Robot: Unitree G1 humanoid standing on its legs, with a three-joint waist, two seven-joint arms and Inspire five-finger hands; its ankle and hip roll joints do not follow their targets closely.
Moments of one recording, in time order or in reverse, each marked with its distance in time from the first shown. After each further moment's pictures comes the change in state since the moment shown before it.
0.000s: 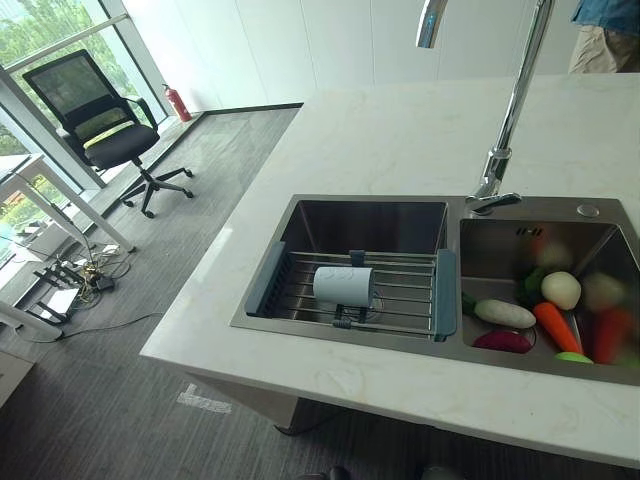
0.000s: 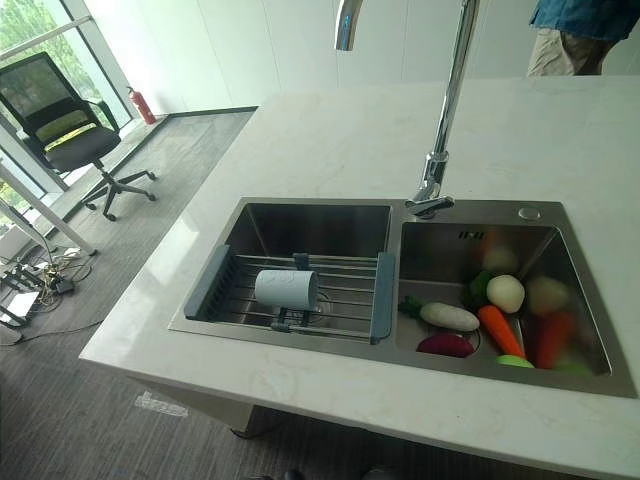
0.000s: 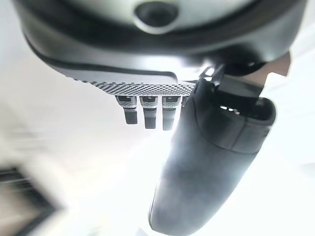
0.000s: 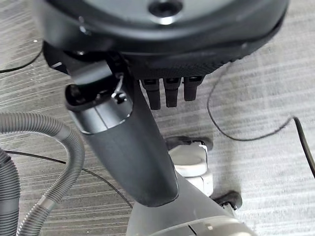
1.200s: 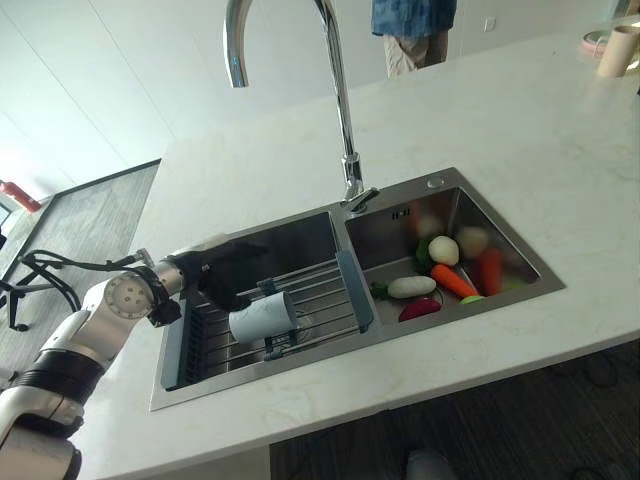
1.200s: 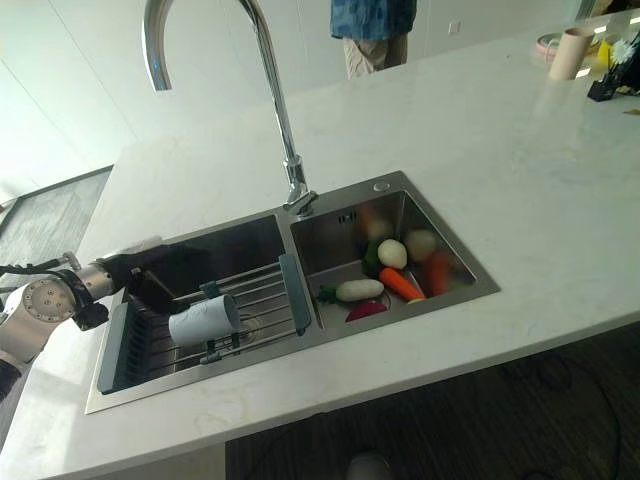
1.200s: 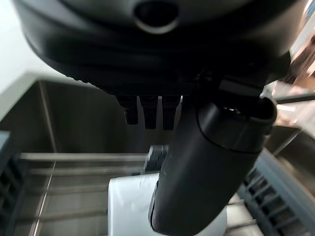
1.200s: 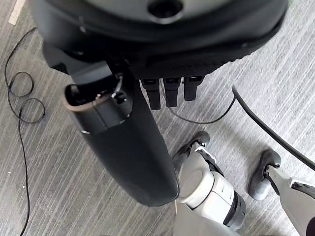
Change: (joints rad) left arm -0.523 -0.067 -0.838 -0.226 0.061 0.148 -1.246; right arm 0.046 0.018 -0.189 0.011 0.176 0.001 -0.010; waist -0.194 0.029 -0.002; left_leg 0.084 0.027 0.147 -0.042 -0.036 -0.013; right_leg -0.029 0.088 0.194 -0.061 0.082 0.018
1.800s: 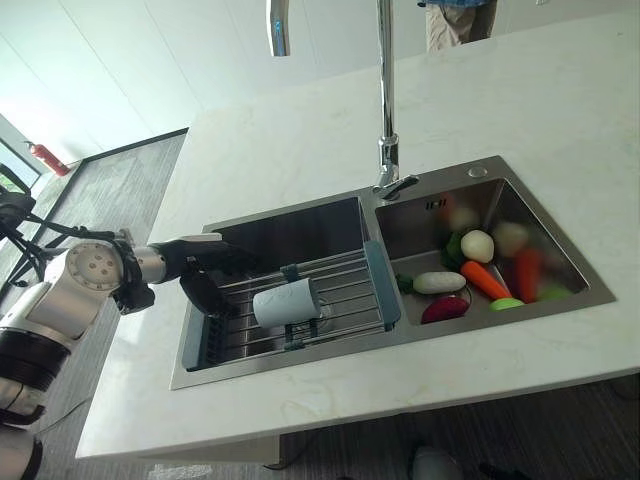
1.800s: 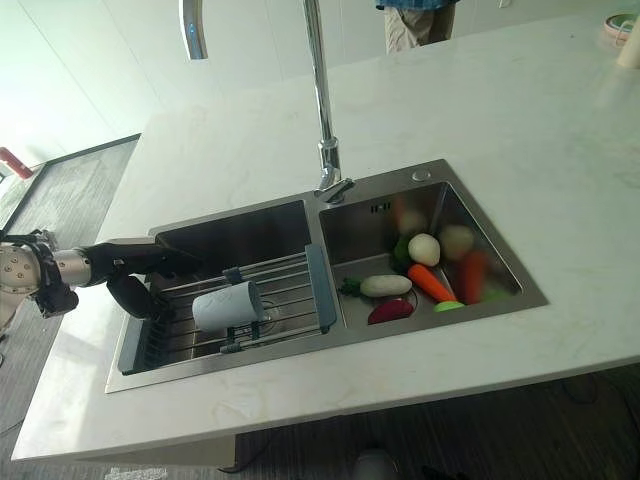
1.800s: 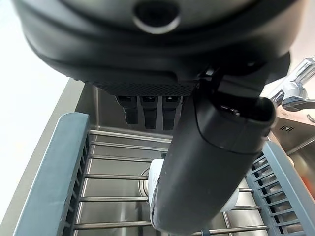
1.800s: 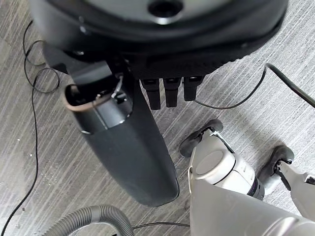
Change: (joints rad) left arm -0.068 0.151 0.000 -0.118 -0.161 0.148 -0.223; right arm -0.061 -0.014 0.005 -0.010 -0.001 0.000 0.001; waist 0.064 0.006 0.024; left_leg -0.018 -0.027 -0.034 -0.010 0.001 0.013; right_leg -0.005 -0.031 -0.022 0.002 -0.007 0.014
